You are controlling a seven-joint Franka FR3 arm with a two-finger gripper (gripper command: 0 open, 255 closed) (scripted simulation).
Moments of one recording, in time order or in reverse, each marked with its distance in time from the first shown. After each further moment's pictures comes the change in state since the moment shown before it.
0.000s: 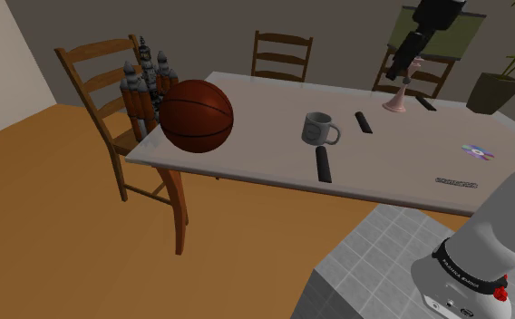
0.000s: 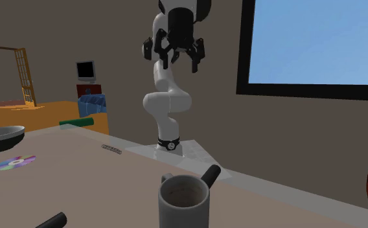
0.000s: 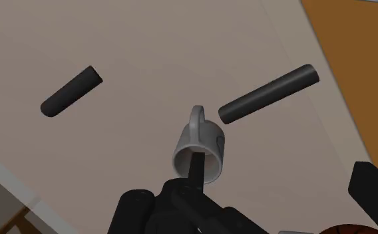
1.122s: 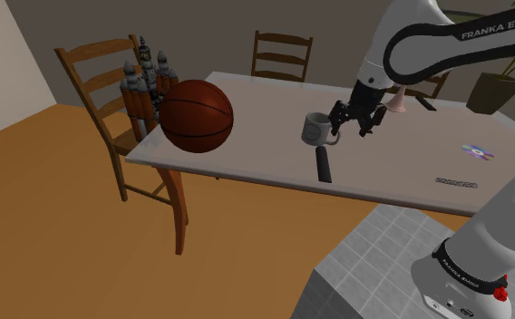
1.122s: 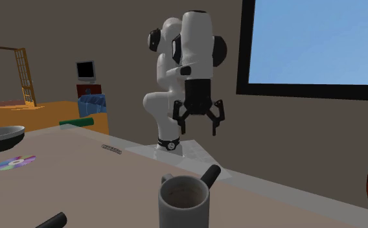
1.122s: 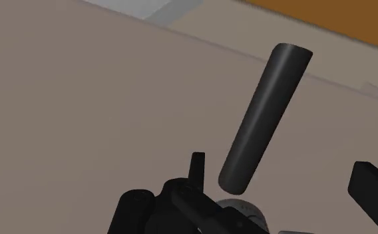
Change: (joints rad) arm -0.135 0.226 0.188 -0.292 0.177 0.408 0.672
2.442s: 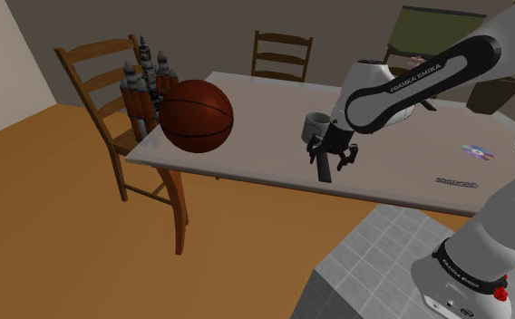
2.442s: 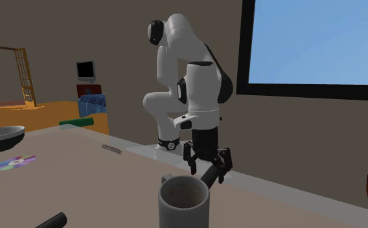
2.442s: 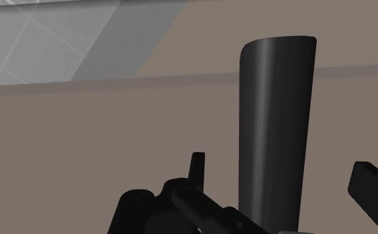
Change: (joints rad) arm -0.050 0.334 0.098 -0.076 0.083 0.377 0.324
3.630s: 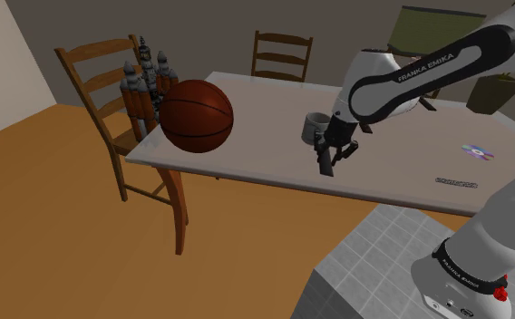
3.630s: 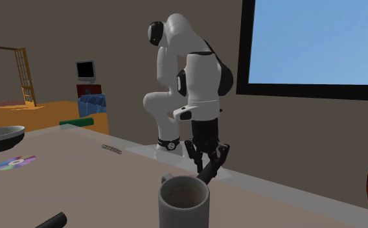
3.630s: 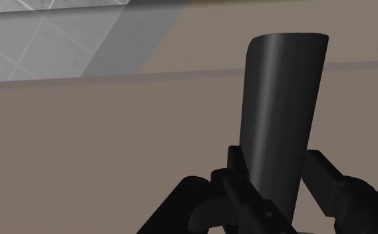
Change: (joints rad) arm 0.001 -0.057 -0.008 0.023 0.002 -0.080 -0.002
